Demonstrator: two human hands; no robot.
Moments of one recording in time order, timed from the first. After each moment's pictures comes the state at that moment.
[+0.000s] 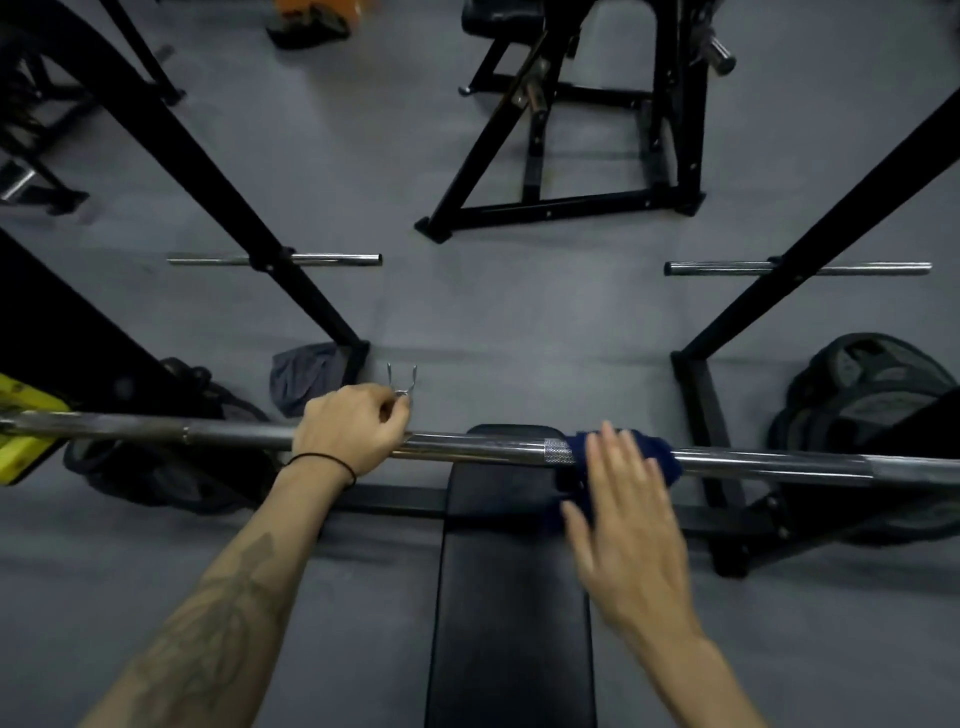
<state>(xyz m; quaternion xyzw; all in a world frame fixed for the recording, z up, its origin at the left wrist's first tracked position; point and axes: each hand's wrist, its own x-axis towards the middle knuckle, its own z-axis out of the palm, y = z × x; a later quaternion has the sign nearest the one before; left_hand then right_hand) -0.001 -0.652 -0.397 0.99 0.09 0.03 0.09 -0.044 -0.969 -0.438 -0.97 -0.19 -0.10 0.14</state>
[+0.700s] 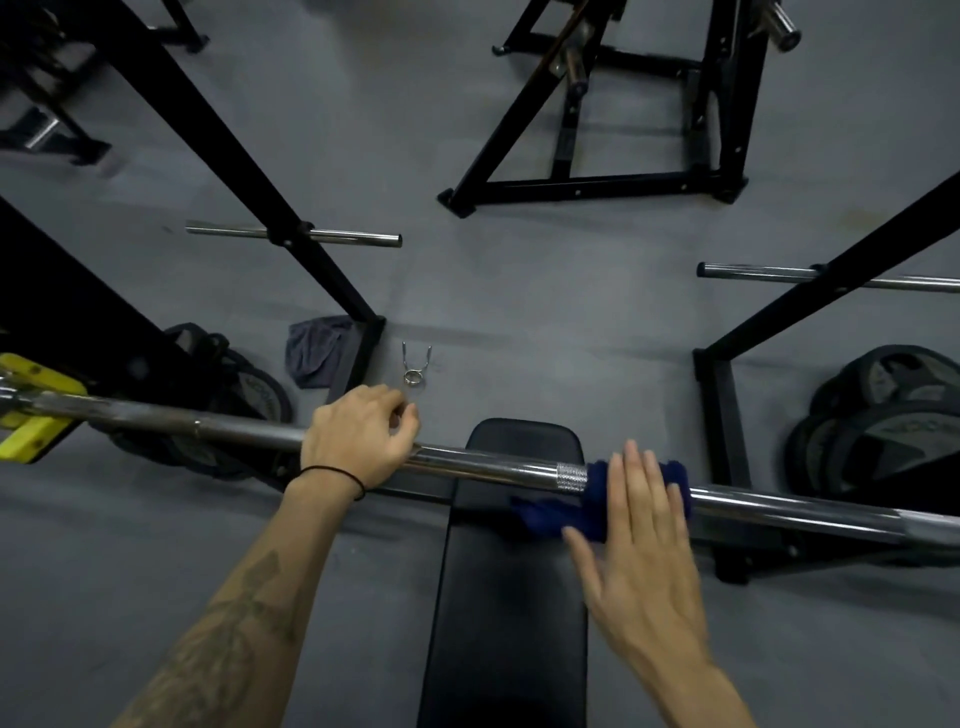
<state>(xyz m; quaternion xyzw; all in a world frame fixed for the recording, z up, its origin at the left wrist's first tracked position) -0.003 -0.653 -0.397 0.99 0.10 0.03 0.10 -0.033 -0.968 -0.430 -0.98 -0.17 -0.08 0.11</state>
